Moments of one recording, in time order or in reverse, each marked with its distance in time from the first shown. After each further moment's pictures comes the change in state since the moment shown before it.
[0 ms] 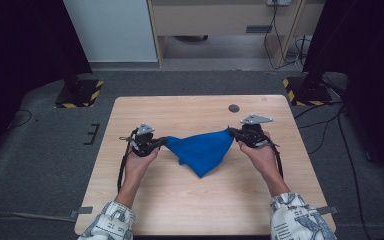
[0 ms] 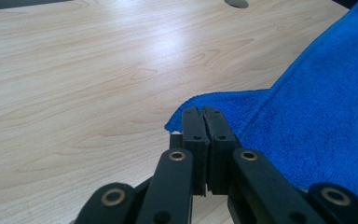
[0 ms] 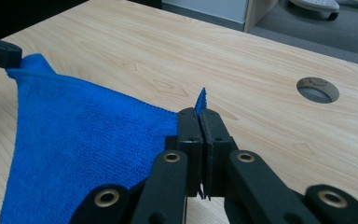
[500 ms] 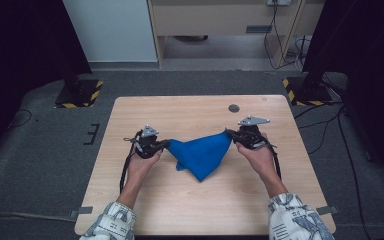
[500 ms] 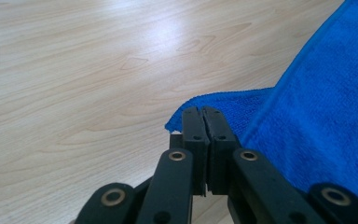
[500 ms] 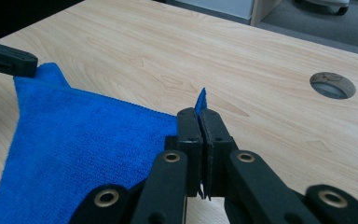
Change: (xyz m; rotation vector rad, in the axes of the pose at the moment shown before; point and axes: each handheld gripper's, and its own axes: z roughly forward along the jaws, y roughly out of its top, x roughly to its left) left arm -0.003 -0.006 0.009 0.027 -0.003 0.032; right arm 0.005 -0.003 0.005 0.011 0.019 0.009
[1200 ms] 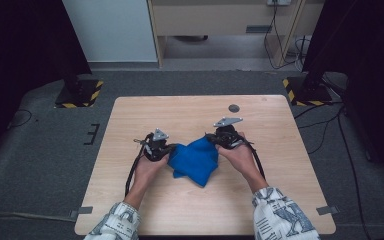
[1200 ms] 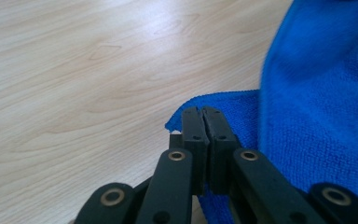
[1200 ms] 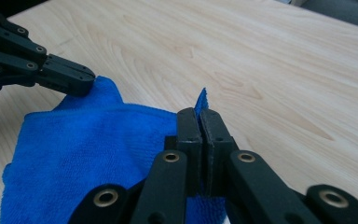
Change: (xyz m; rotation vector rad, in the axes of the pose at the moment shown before) left arm -0.017 -0.005 0.021 0.059 -0.008 0.073; right arm 0.043 0.012 0.046 0.088 0.091 -0.066
